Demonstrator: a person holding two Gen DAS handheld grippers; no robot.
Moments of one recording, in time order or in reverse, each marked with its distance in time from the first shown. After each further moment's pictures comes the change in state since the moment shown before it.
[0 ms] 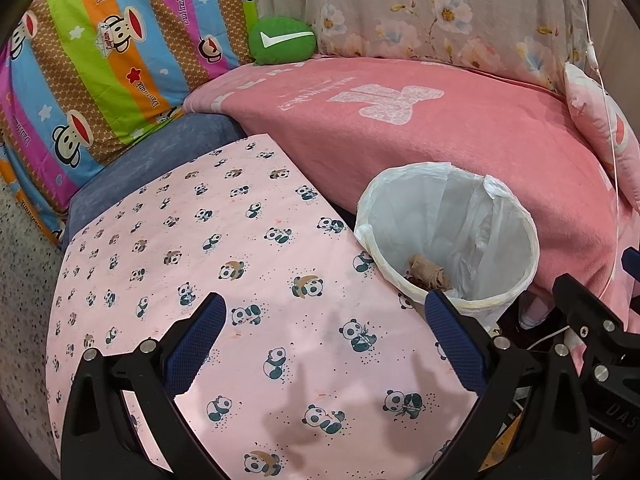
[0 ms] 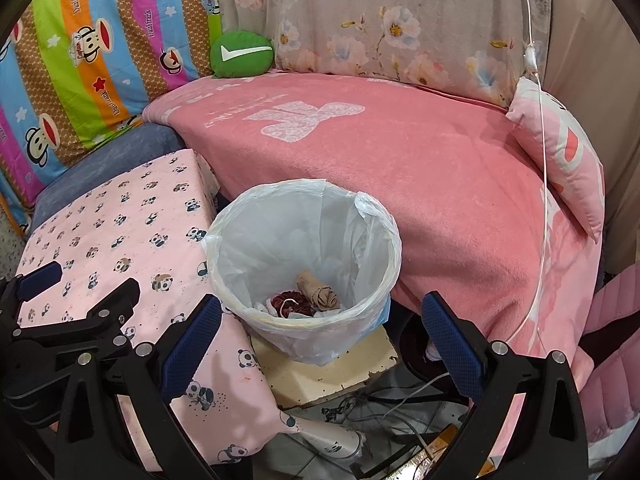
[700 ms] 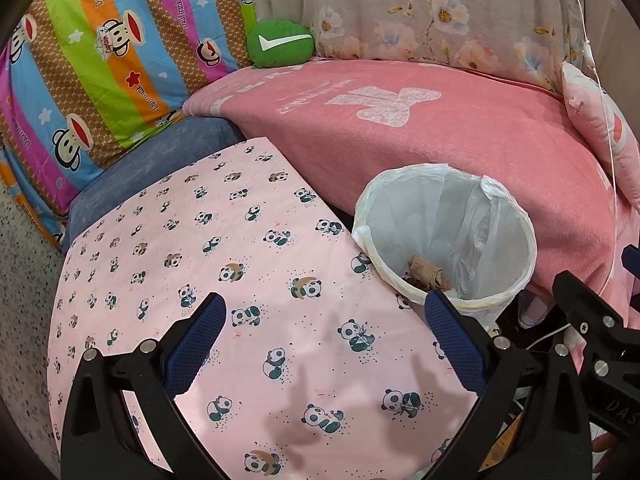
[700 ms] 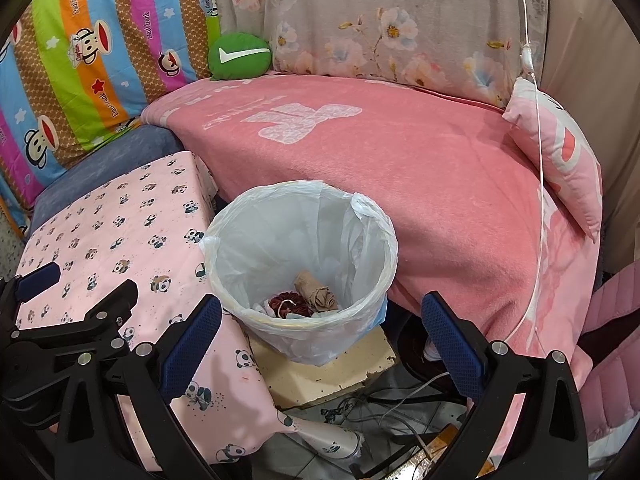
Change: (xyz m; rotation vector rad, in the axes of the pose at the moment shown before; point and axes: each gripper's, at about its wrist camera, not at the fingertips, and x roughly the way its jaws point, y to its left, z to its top) left arm -0.002 -0.002 0.002 0.003 -0.006 0.001; right arm -0.001 -0.002 0.001 0.004 -0.004 -0.003
